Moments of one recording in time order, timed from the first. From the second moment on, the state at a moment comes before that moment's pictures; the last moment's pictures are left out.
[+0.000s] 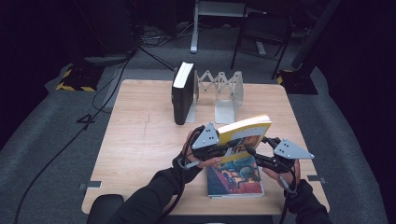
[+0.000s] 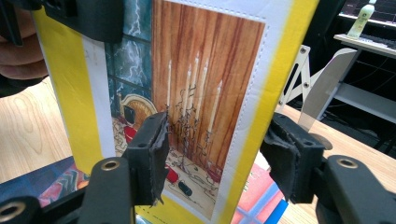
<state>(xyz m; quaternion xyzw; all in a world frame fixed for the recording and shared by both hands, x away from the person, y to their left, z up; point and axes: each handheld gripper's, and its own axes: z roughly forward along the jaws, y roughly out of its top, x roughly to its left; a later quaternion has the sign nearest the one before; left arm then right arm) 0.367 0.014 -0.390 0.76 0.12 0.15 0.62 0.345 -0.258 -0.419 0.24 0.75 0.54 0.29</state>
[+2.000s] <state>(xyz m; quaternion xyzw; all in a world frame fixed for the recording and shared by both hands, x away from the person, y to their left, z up) 0.385 0.058 -0.375 0.76 0.19 0.22 0.58 0.326 -0.343 -0.505 0.36 0.84 0.37 0.16</state>
